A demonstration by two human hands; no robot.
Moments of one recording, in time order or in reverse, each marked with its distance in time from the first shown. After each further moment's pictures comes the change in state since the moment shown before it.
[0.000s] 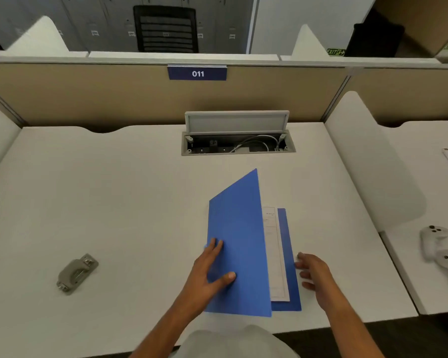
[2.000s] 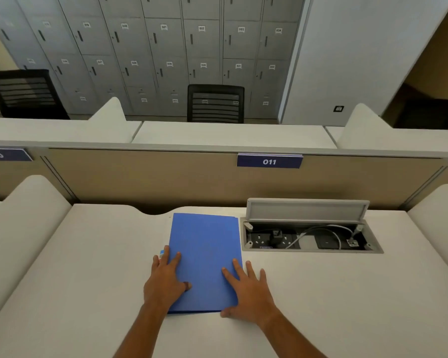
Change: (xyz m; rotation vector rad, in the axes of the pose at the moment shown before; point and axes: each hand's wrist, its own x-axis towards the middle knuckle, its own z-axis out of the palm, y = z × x) left_hand 0.242 -0.041 -0.366 0.864 0.403 -0.253; right_hand 0.082 -0.210 0.420 -1.519 -0.306 -0.935
